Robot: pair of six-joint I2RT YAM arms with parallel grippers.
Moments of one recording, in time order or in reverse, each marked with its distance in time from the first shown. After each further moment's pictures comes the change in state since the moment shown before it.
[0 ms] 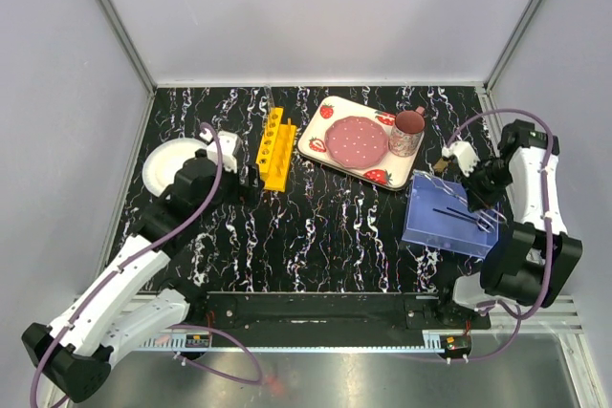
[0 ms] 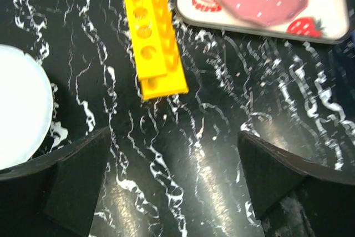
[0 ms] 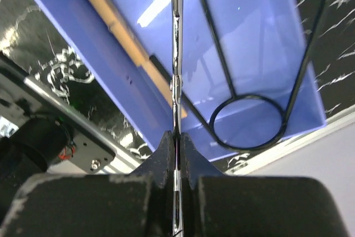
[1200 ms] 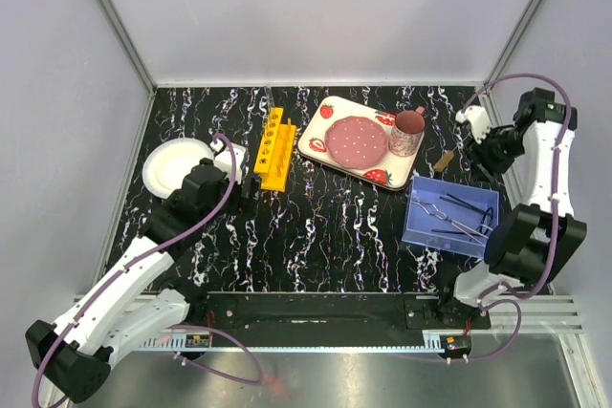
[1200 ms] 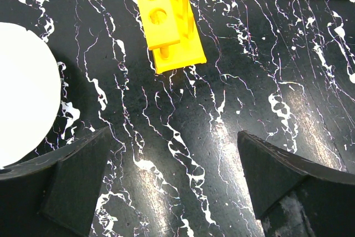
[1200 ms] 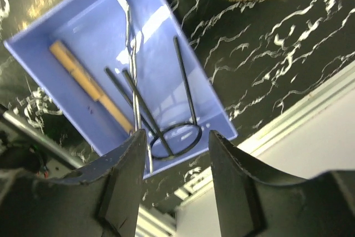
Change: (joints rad) left arm 0.000 -0.008 -0.091 -0.045 -0.027 0.104; right arm -0.045 0.106 0.236 -0.024 -0.051 -0.045
